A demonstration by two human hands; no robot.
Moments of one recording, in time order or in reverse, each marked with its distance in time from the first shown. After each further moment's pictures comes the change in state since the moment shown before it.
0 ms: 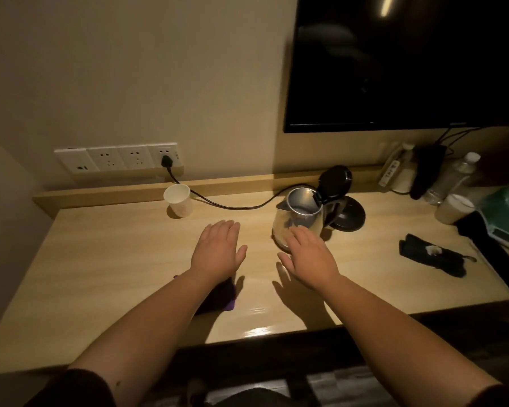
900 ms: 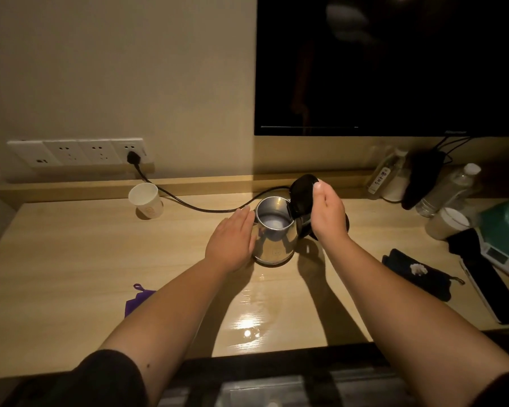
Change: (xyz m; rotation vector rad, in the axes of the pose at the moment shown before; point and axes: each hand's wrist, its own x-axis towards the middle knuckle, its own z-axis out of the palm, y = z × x) left_hand 0.093 0.086 0.033 -0.118 -0.006 0.041; right_hand 0.083 0.103 -0.064 0.935 0.316 0.521
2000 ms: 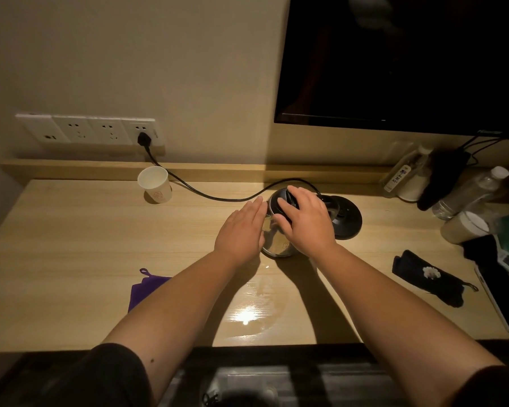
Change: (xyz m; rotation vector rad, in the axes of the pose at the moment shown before) left_hand -0.001 -0.003 0.010 -0.034 0.011 -0.023; right_hand -0.010 0.029 0.048 -0.885 -0.259 -0.621
